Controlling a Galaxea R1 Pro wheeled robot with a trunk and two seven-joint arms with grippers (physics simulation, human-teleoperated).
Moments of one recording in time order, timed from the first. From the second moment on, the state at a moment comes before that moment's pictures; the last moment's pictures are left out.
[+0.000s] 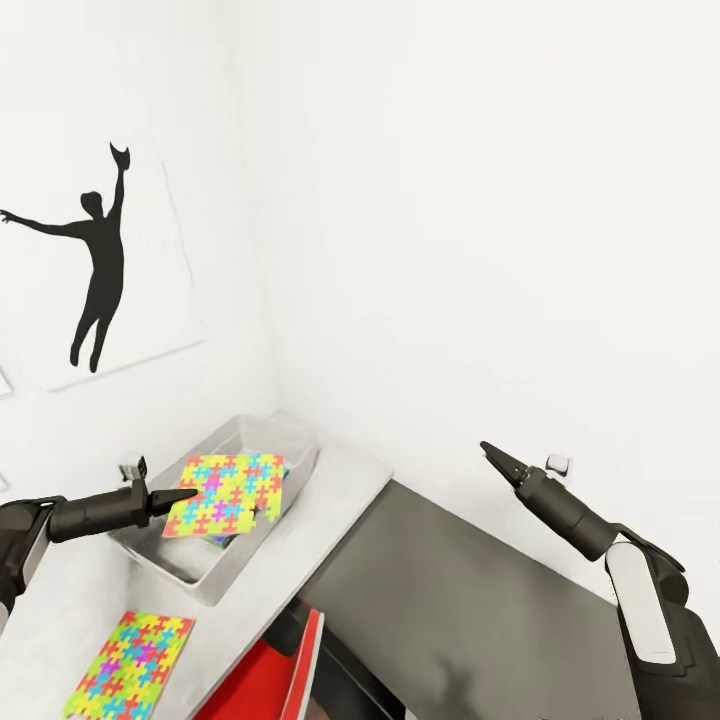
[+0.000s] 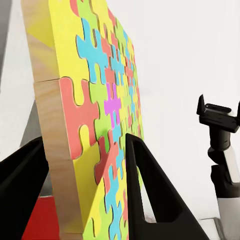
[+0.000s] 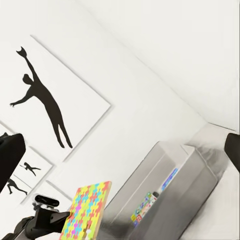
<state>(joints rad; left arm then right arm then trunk) -0.72 0.43 0.29 -0.71 -0.02 0.94 -1.57 -0.37 -0.07 -0.34 -1.45 -0.72 0.74 0.78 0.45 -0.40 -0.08</state>
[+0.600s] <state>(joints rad) -0.72 0.43 0.29 -0.71 -0.02 0.94 -1.57 -0.37 -0.07 -0.34 -1.44 -0.72 0.74 0.78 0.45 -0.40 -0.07</state>
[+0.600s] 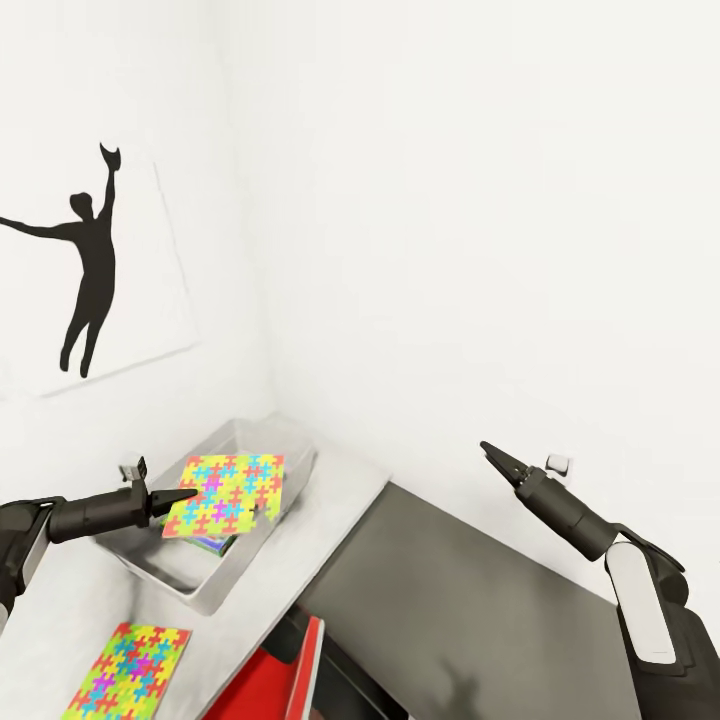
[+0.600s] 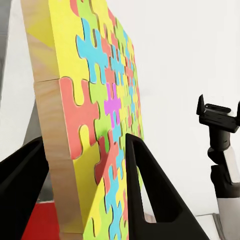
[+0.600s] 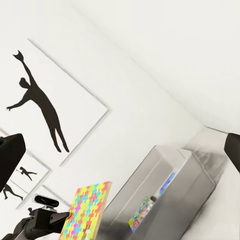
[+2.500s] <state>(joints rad) -0.87 0.27 0.45 -0.70 -0.01 0.95 -0.86 -0.37 -0.07 -0.34 -1.44 -0.72 0.69 0.78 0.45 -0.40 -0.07</state>
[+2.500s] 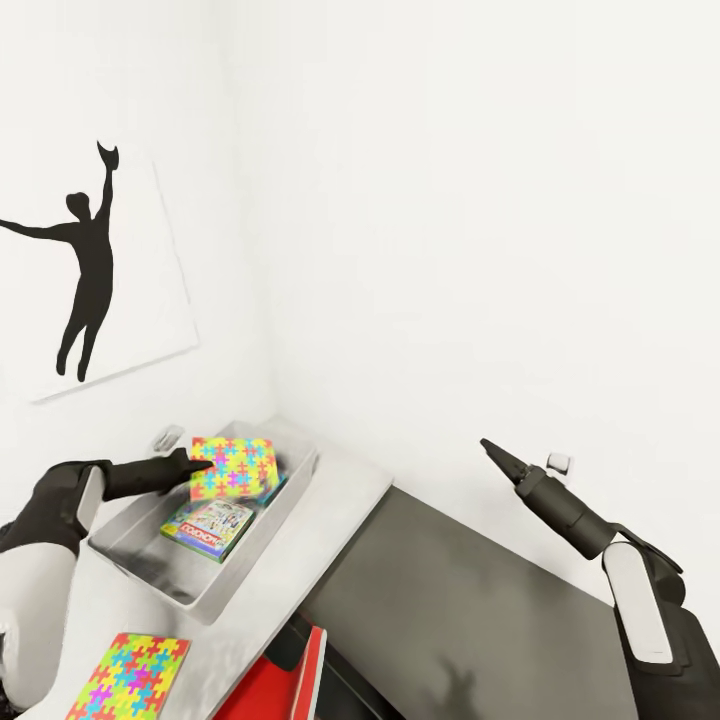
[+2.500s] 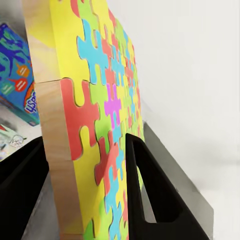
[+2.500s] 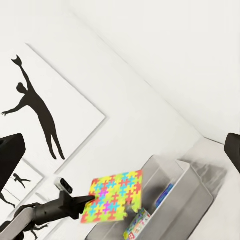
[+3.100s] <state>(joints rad) -0.89 0.21 0.51 -0.54 0.23 0.71 -0.33 -0.37 -0.07 -0.34 -1.44 -0.72 0.69 0.78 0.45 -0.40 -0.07</state>
